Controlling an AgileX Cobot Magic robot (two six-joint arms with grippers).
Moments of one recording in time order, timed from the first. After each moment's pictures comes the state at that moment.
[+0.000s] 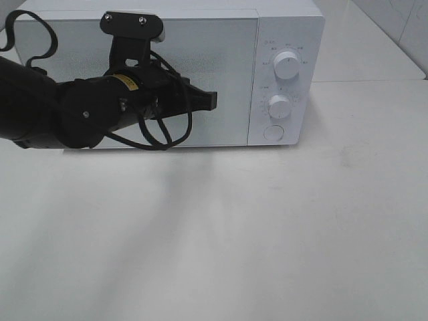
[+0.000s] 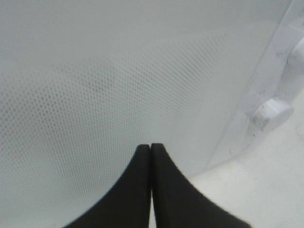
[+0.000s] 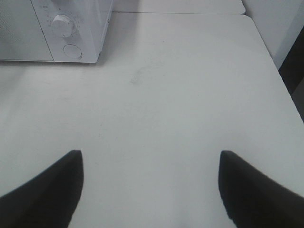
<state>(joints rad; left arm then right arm) -0.71 1.88 -0.97 -0.43 -0.46 0.19 0.07 0.00 -0.50 -0.07 1.01 0.05</state>
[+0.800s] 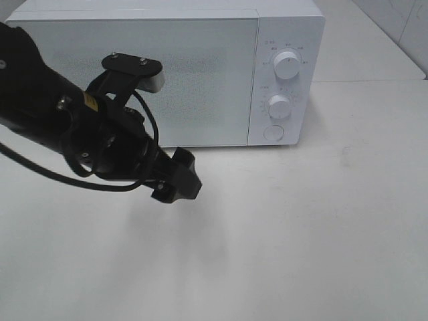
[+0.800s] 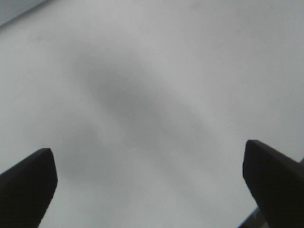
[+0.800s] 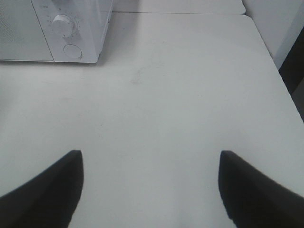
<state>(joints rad) -0.71 1.61 -0.92 -0.32 0.44 0.19 0.07 0.00 -0.50 -0.07 1.01 0.05</state>
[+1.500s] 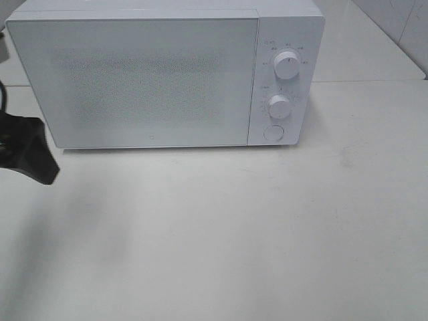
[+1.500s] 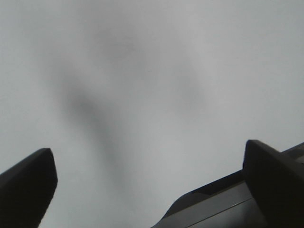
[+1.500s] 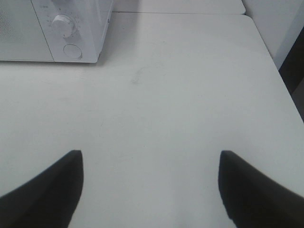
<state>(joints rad) -0.27 1.39 -0.92 -0.25 0.92 0.13 0.07 0.00 -0.50 -0.07 1.01 0.05</state>
